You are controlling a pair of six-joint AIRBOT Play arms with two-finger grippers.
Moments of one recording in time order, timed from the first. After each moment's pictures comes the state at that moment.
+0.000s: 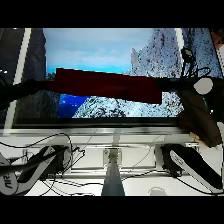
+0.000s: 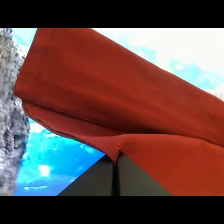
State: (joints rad) left arm 0.51 -0.94 0.70 0.68 -1.00 -0.95; right arm 0.08 -0.95 0.87 -1.27 0.94 1.63
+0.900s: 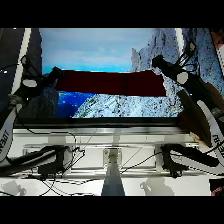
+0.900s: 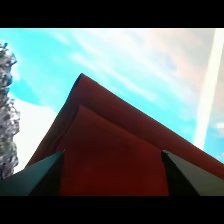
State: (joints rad) left arm 0.11 -1.33 0.76 0.64 -0.26 -1.13; right arm 0.08 -1.28 0.88 -1.18 0.24 1.76
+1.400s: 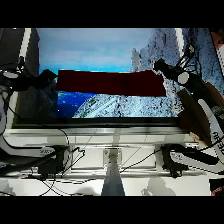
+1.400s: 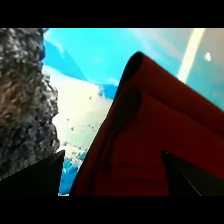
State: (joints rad) left arm 0.37 -1.57 1.05 0.76 -0.84 -1.09; right arm 0.03 -1.30 0.88 -1.23 0.32 1.76
